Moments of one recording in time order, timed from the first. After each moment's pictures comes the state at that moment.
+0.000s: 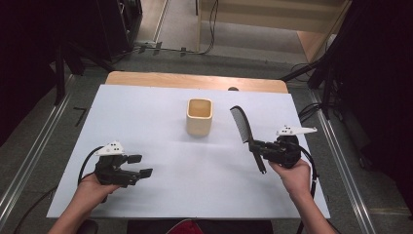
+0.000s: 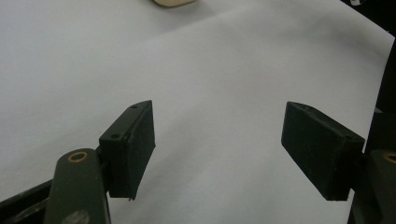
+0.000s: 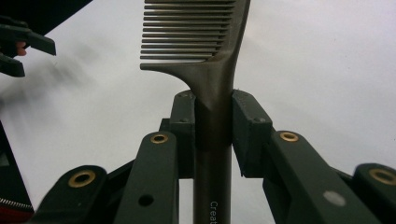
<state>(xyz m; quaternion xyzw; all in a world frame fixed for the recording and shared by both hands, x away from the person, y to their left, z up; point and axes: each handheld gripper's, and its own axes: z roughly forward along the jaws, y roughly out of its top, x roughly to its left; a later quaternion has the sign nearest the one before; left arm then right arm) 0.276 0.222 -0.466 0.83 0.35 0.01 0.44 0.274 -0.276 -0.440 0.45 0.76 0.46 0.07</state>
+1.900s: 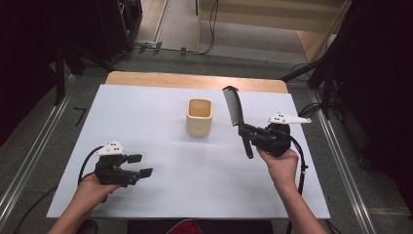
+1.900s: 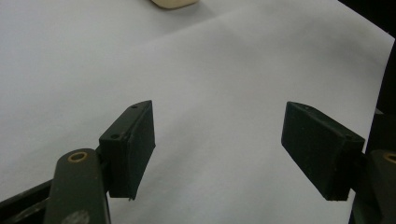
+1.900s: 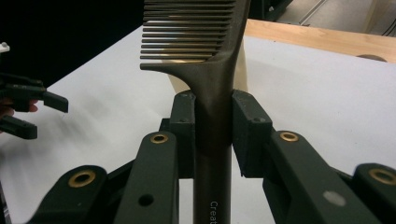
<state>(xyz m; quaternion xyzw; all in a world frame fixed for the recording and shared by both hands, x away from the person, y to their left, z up) 0.276 0.222 -0.465 0.83 0.34 0.01 0.44 0.290 -0.241 -0.408 0.44 0.73 0.51 0.12</state>
